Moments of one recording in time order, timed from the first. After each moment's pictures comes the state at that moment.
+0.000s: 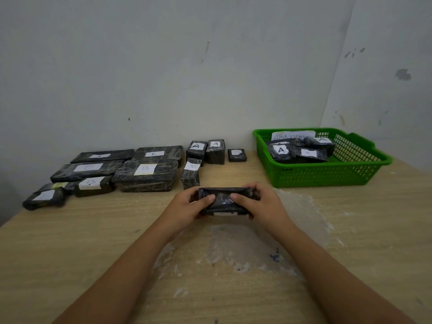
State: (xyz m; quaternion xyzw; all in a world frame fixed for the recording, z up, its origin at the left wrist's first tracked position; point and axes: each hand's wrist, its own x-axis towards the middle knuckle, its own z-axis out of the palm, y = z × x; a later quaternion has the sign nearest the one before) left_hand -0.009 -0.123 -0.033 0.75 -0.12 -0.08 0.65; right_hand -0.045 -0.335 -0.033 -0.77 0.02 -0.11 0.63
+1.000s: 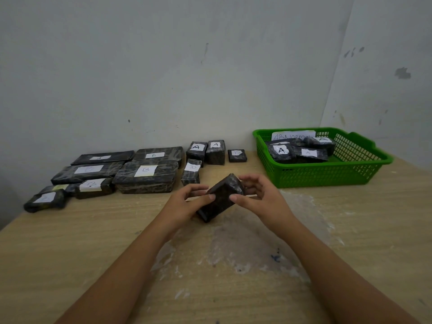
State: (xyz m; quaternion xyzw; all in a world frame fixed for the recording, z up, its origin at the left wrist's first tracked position) left_hand -0.014 -0.117 -0.021 0.75 -0.10 -0.07 0.65; right_hand -0.050 -0.337 -0.022 -0.74 -0.08 -0.13 0.66
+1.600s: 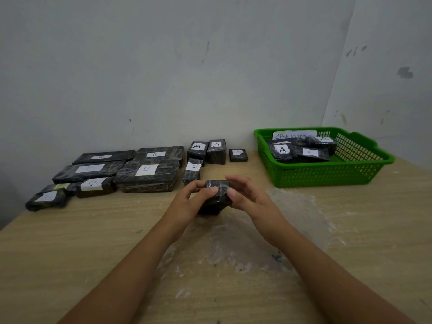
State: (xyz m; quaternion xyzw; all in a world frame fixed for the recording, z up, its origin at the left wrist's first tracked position) left_hand -0.028 -0.131 -0.014 0.72 -0.11 -0.06 0.68; right_hand -0.063 -0.318 -0.021 -0.70 -0.13 -0.06 0.70
